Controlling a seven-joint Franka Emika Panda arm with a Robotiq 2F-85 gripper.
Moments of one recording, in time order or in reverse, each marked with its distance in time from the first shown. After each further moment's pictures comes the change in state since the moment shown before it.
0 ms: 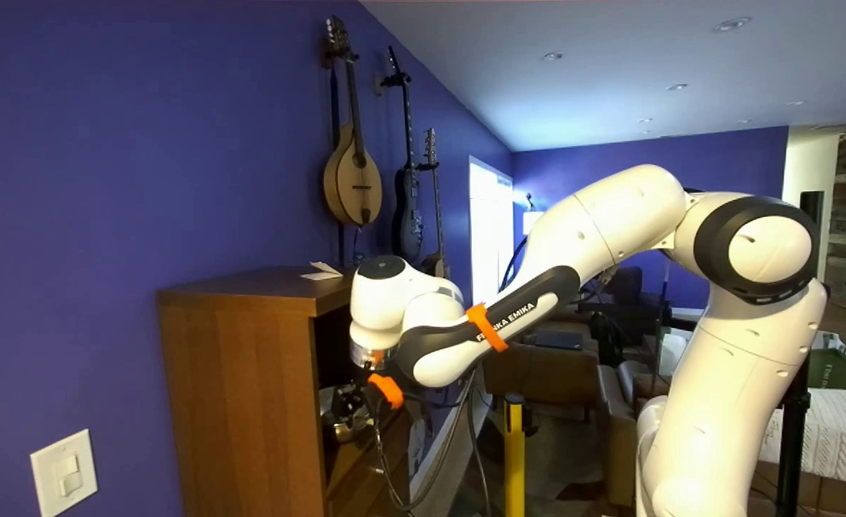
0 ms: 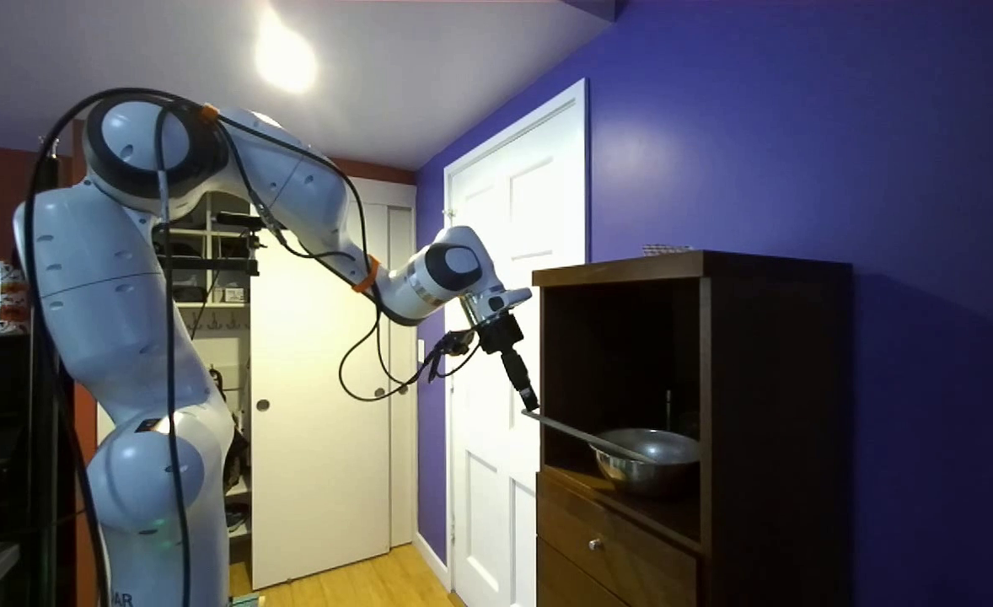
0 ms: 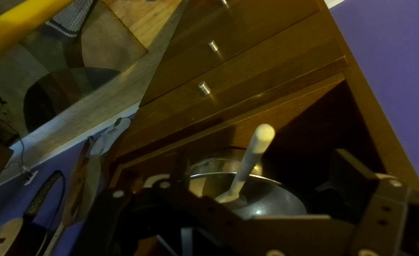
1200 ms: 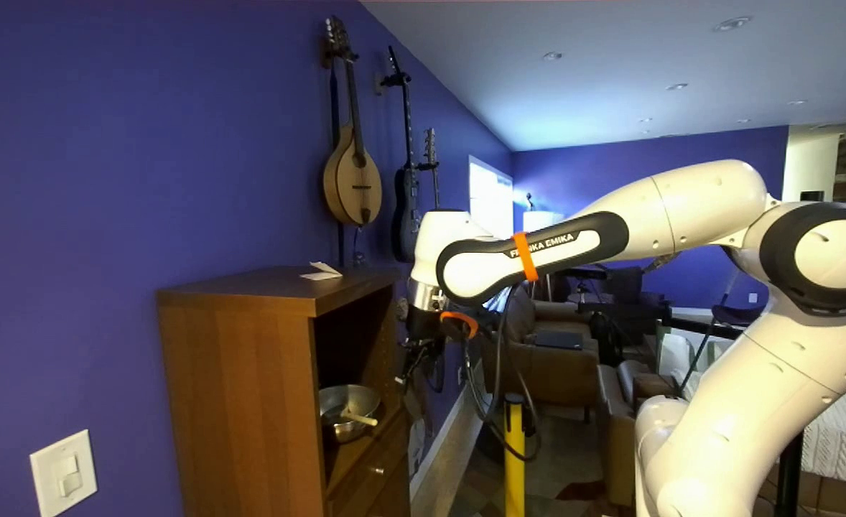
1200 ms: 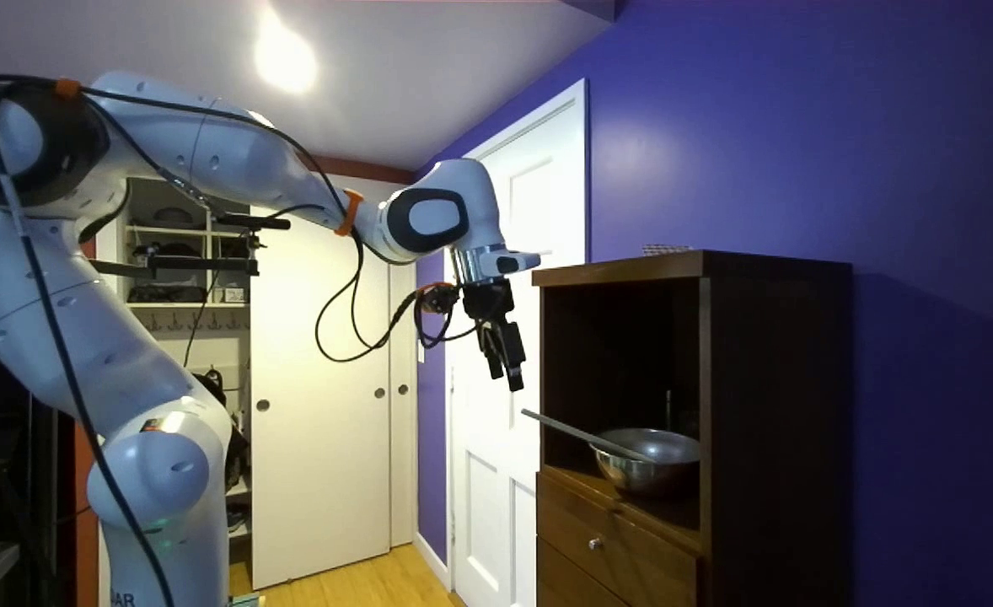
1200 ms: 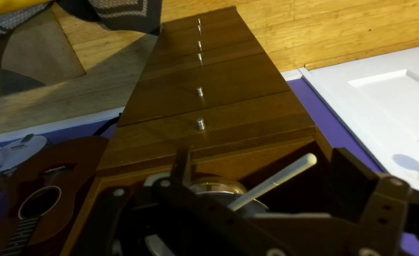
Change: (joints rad) arm 0.041 -0.261 -0.253 -0.057 0.387 -0.210 -0.795
